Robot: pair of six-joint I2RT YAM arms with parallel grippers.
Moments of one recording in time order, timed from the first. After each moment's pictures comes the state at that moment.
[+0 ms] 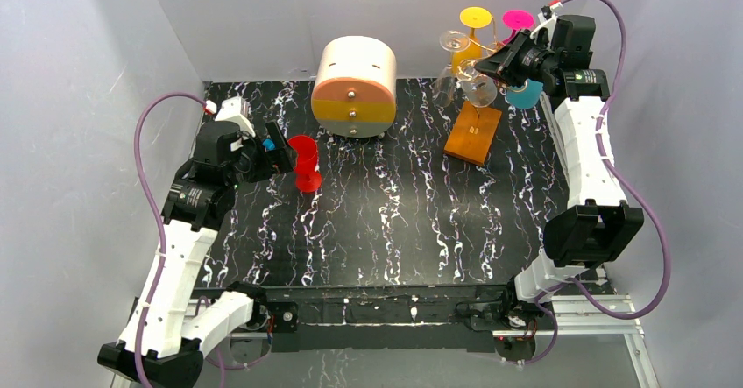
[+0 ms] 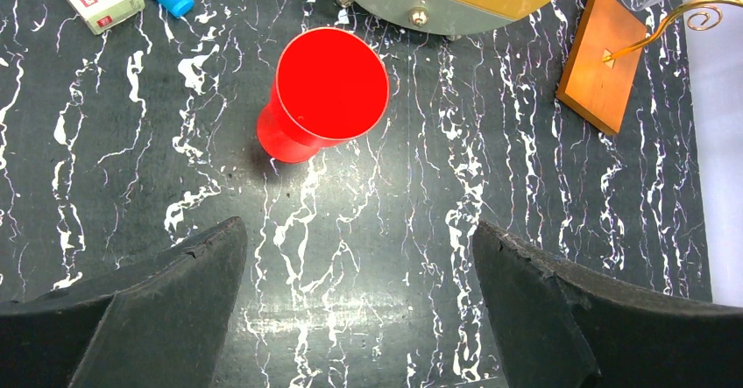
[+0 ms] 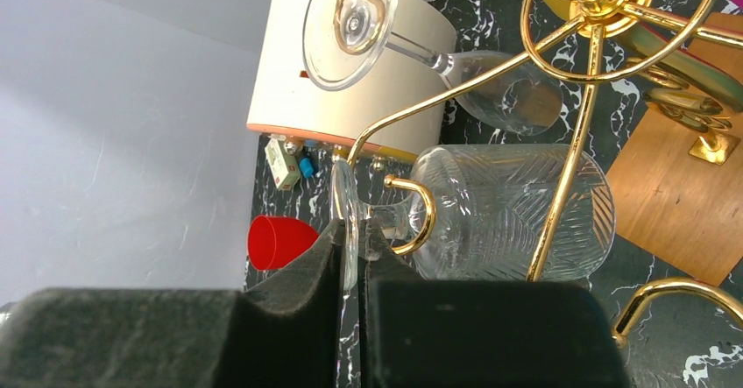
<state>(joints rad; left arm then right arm) -0.26 0.94 1.22 -0.82 -0.04 -0.44 0.00 1.63 1.84 -0.63 -0.57 0.64</state>
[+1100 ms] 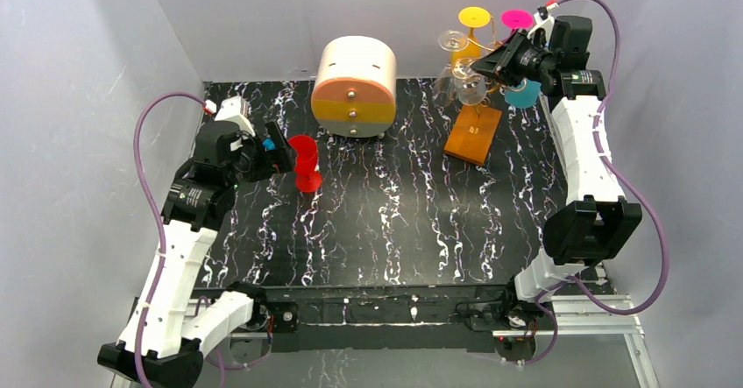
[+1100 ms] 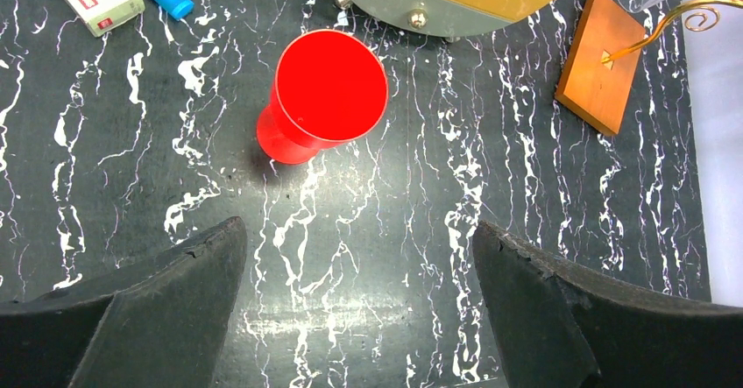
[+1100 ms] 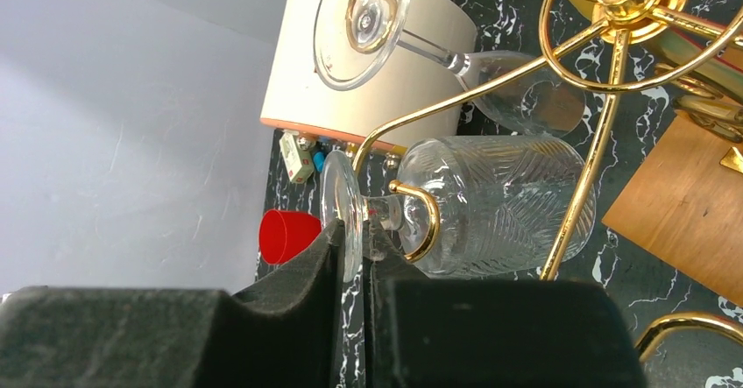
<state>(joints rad) -0.26 0.94 1.22 -0.82 -0.04 -0.44 0.00 1.64 1.82 -0.58 -0.63 0.65</state>
